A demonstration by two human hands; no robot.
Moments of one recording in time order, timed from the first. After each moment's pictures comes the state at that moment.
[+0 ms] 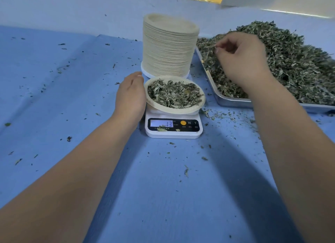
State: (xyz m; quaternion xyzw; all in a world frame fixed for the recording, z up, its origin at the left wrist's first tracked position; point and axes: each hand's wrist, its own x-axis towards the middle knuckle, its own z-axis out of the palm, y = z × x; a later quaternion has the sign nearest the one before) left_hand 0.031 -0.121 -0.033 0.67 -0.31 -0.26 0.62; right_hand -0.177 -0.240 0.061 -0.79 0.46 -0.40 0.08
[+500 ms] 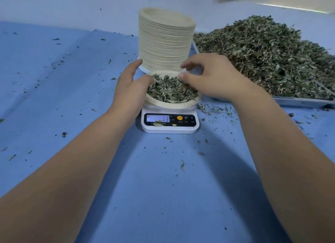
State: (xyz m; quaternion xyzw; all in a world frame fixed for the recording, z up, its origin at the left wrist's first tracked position) left_hand 0.023 -0.112 -0.027 0.62 -0.38 -0.26 0.63; right_hand -0.161 -0.210 0.039 -0.90 0.38 -0.20 0.11
